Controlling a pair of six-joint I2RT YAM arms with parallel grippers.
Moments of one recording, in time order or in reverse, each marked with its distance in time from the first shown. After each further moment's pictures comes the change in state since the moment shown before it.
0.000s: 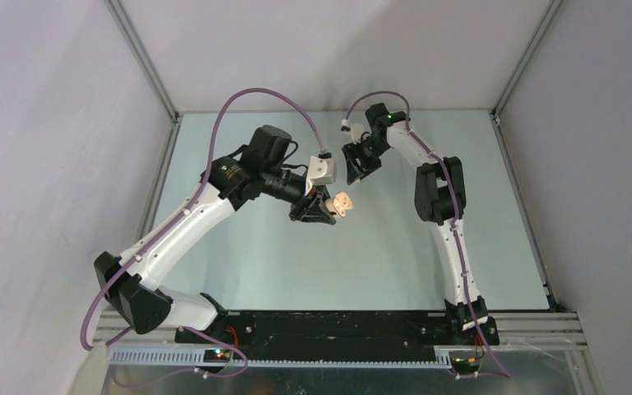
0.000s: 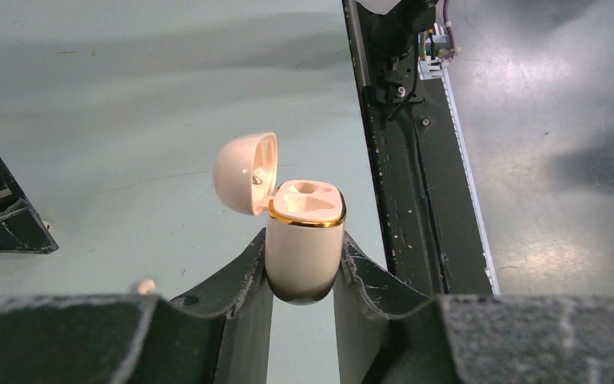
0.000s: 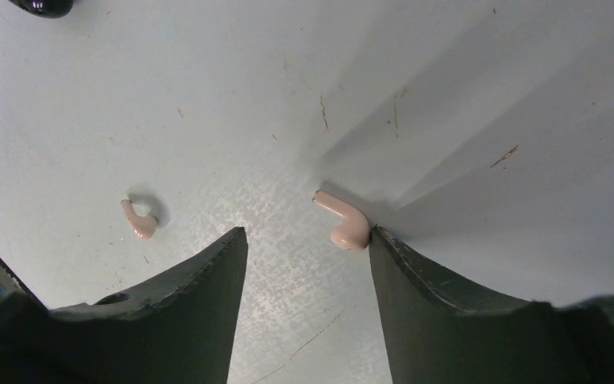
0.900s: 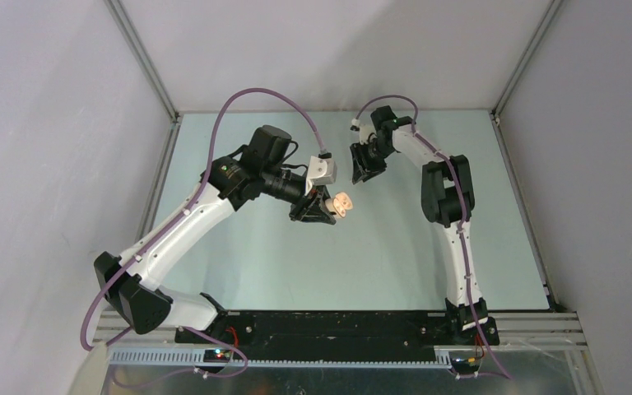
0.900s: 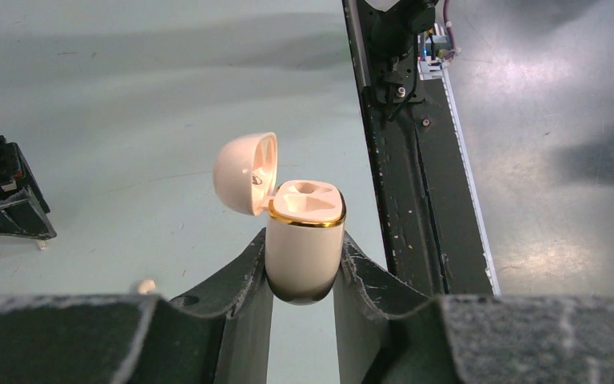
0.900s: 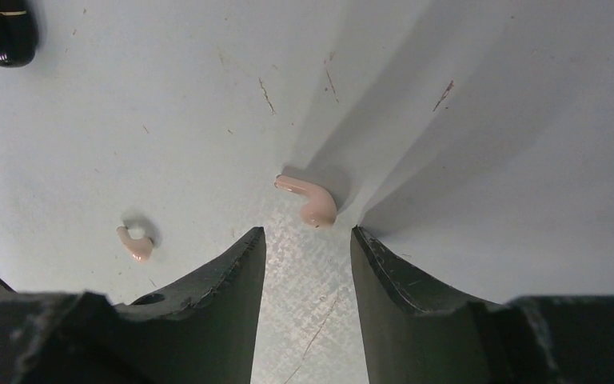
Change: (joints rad) left arm -0.001 0.000 0.000 0.001 0.000 0.000; right arm -0.025 -0.099 -0.193 0.153 0.076 0.183
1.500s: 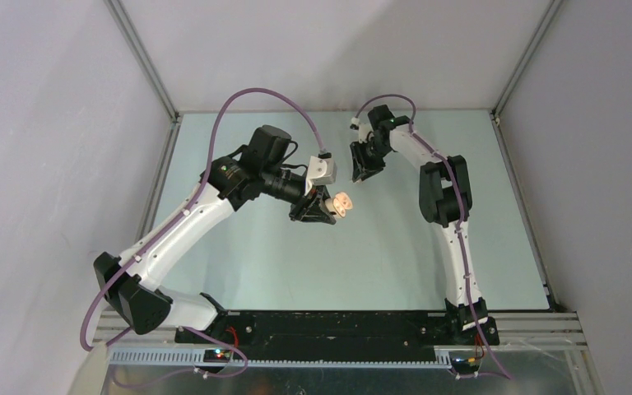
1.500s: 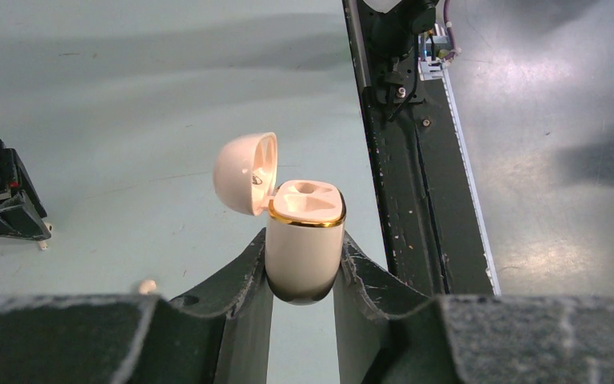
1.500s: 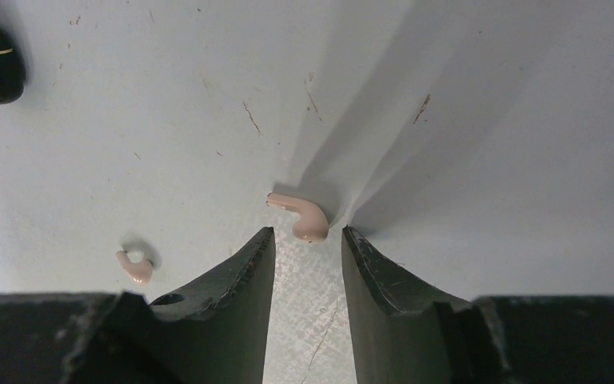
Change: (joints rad) left arm 0.000 -0.002 0.000 0.001 0.000 0.000; right arm 0.016 0.014 0.032 0.003 0.058 0.071
